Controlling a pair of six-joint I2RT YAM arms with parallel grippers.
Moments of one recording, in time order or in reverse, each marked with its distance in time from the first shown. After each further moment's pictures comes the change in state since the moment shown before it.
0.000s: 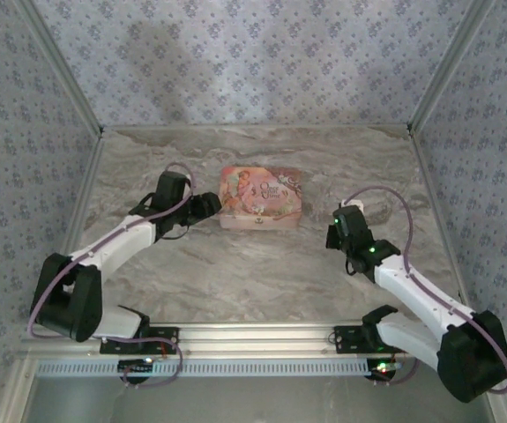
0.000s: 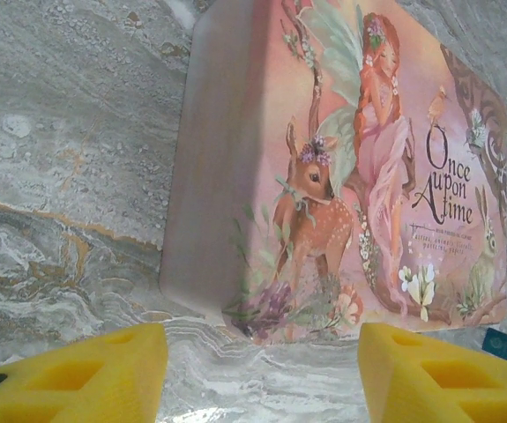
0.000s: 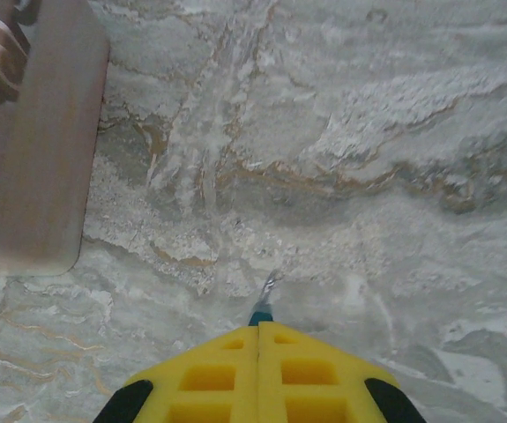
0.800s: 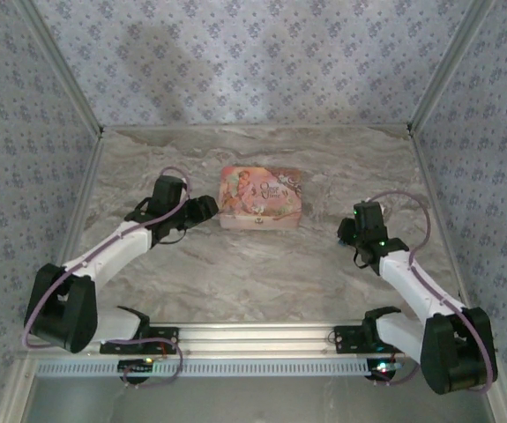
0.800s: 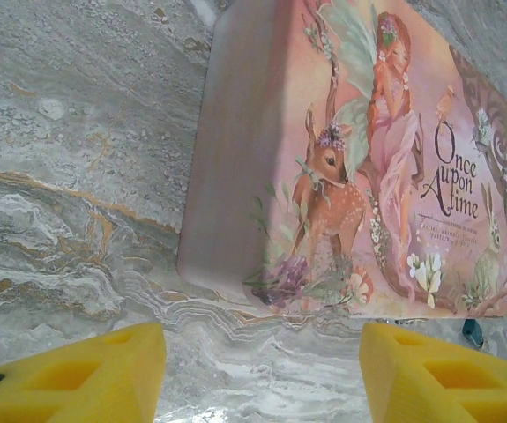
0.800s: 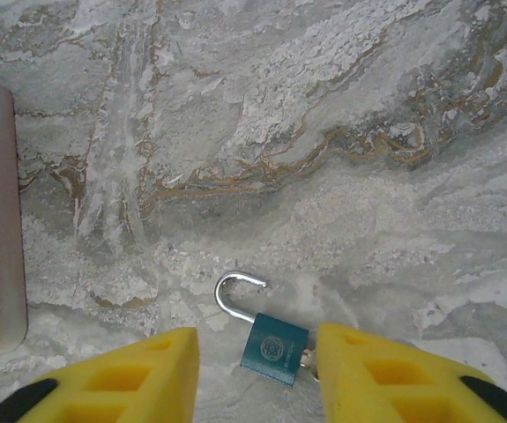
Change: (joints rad) left arm 0.000 -0.064 -0.037 -0.023 -0.032 -0.014; right arm -0.226 0.033 -0.020 0.042 -0.147 0.121
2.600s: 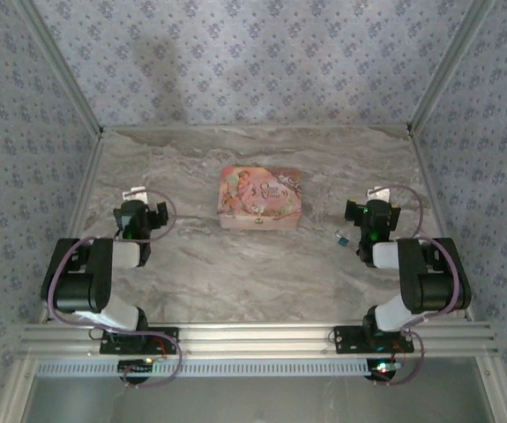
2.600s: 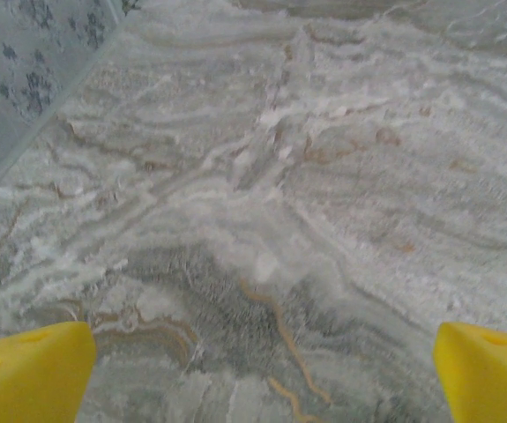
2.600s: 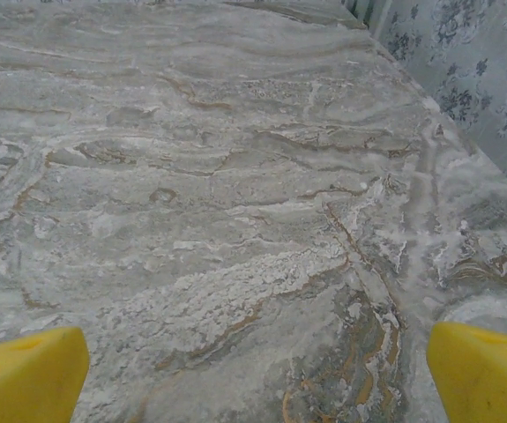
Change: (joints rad) left arm 0.363 0.232 -0.394 0.906 -0.478 0.712; right arm -0.191 0.480 -0.139 1.013 0.130 -0.499
